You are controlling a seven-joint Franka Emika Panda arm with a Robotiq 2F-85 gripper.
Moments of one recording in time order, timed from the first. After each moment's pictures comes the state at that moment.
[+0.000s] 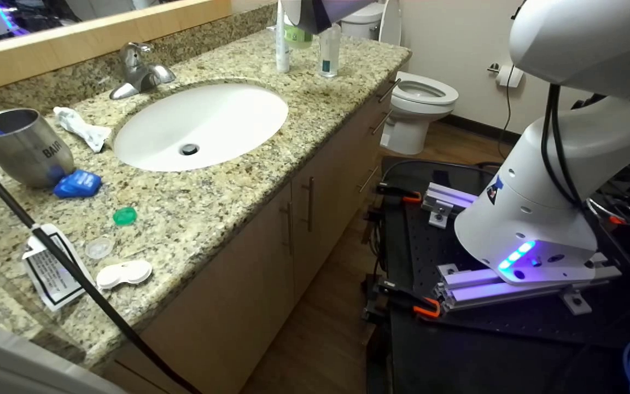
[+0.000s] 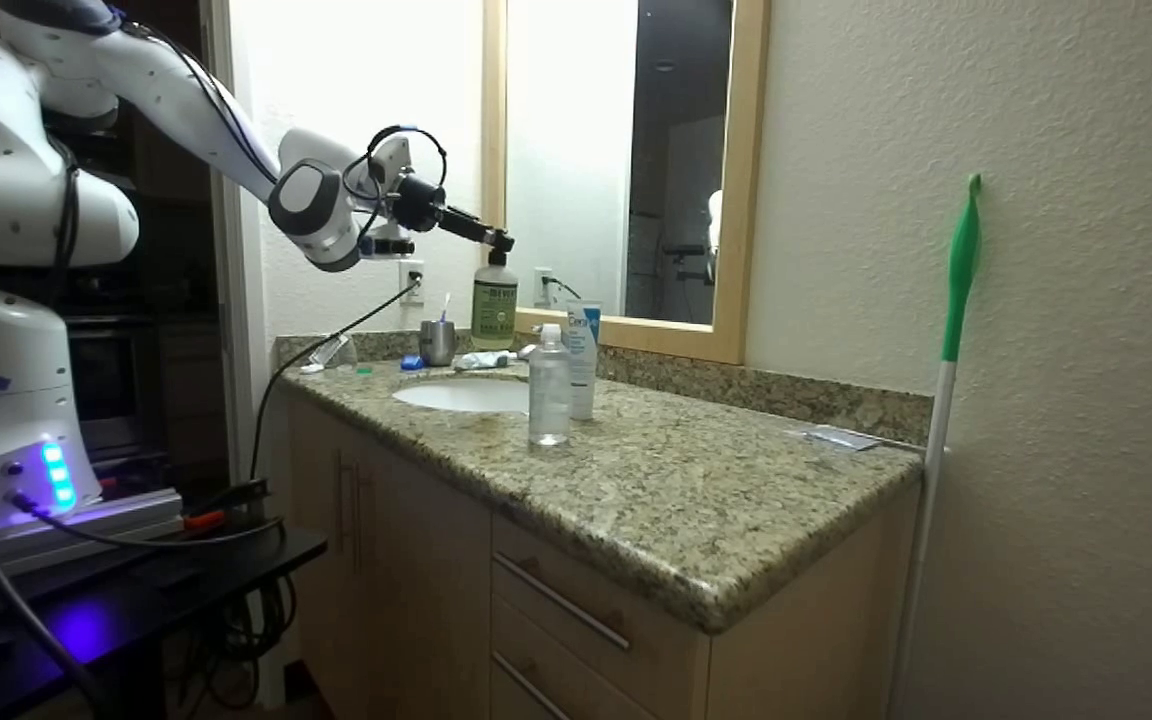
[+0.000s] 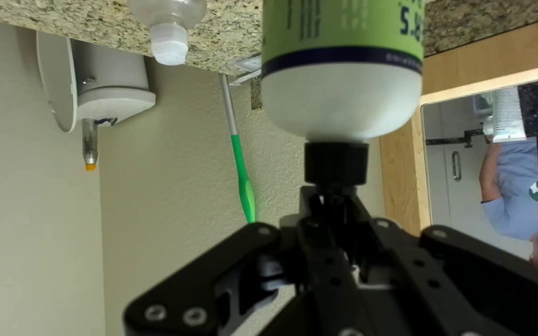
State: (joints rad) arm -1.94 -0.75 1.44 -2.68 0.56 3.45 0.45
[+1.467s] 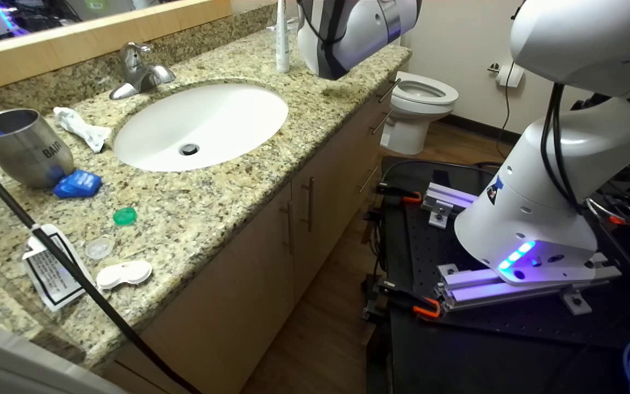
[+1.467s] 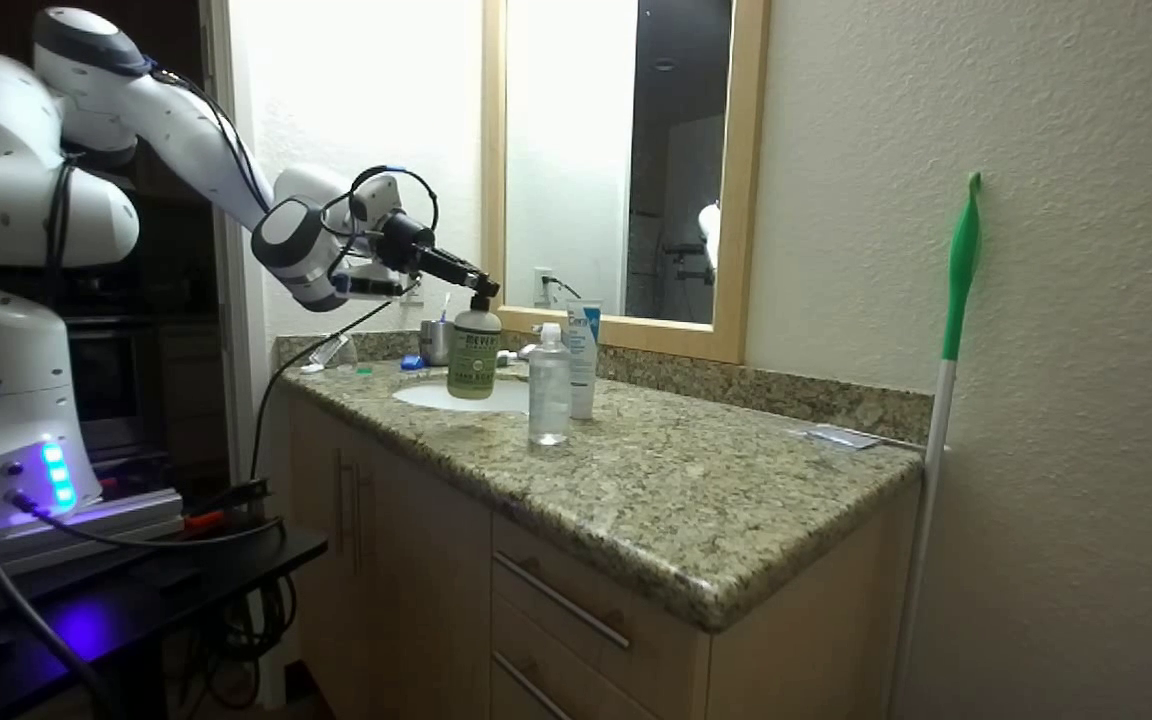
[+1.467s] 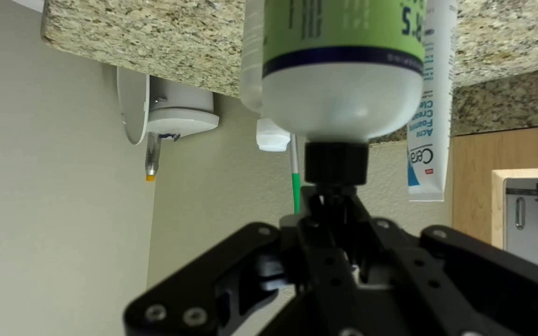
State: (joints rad) arm -2.06 -0.86 1.62 -2.76 0.64 3.44 0.48
